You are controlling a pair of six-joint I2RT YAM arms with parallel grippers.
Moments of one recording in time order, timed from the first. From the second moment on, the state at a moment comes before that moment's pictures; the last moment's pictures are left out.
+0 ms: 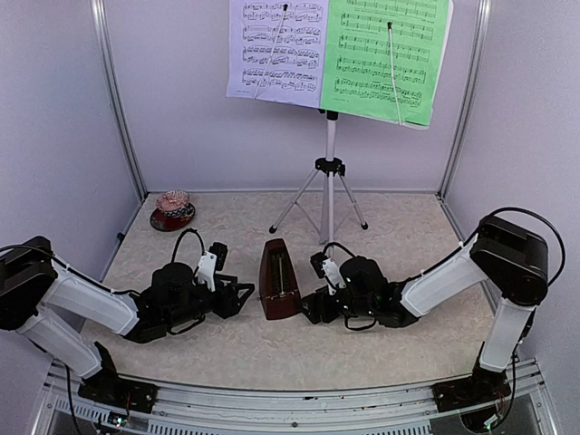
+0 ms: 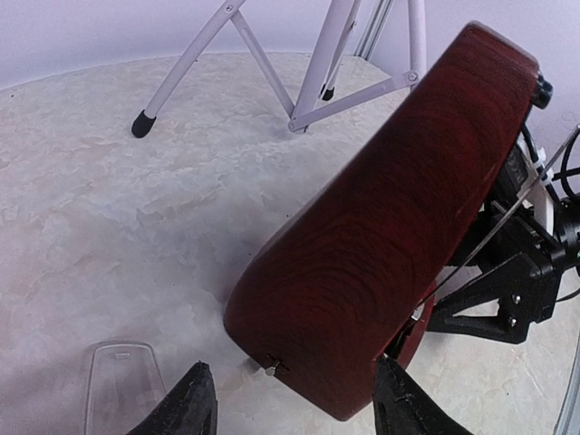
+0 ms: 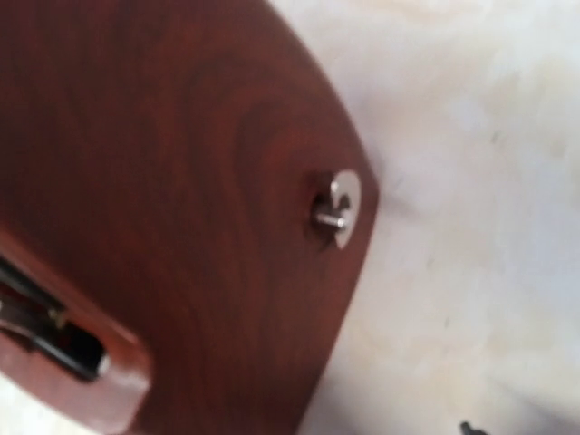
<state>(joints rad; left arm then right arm) -0.88 1.45 0.35 0.79 -0.11 -0.32 0.95 1.82 0.70 0.57 -0.01 0.36</state>
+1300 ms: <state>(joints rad) -0.88 1.42 0.32 0.81 -0.14 -0.34 1.02 1.64 0.90 0.43 0.16 0.26</state>
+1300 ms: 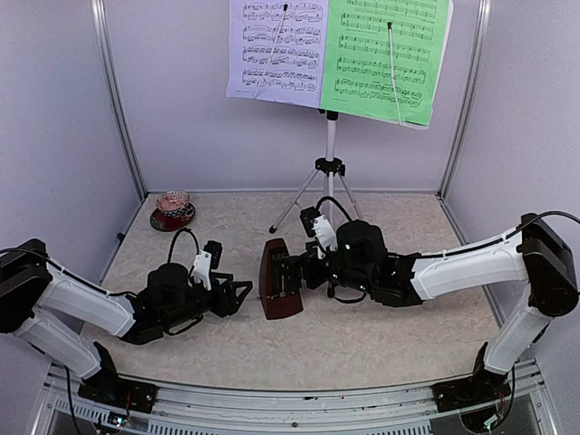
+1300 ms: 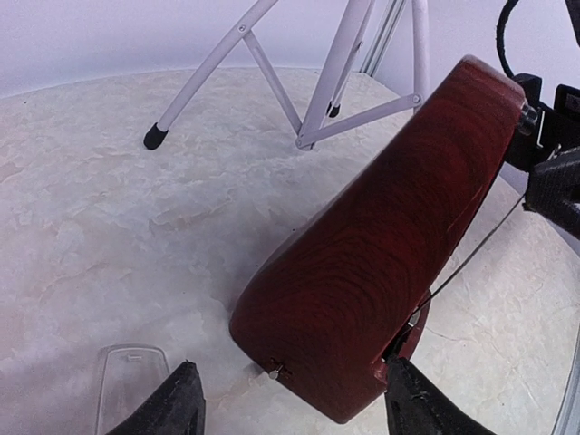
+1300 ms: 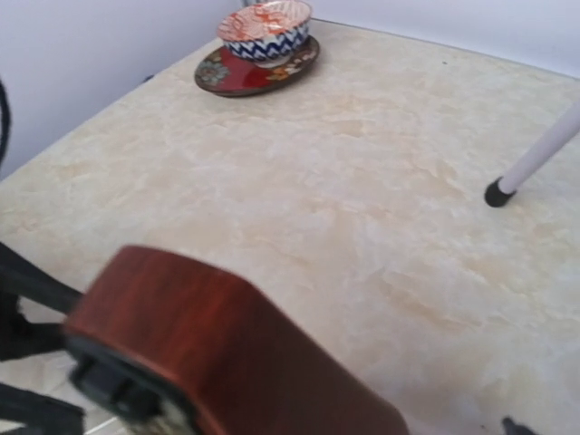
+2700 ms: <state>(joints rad) -0.87 1.35 0.32 0.78 -0.25 -0.36 0.77 1.39 0.65 0.36 0.20 0.26</state>
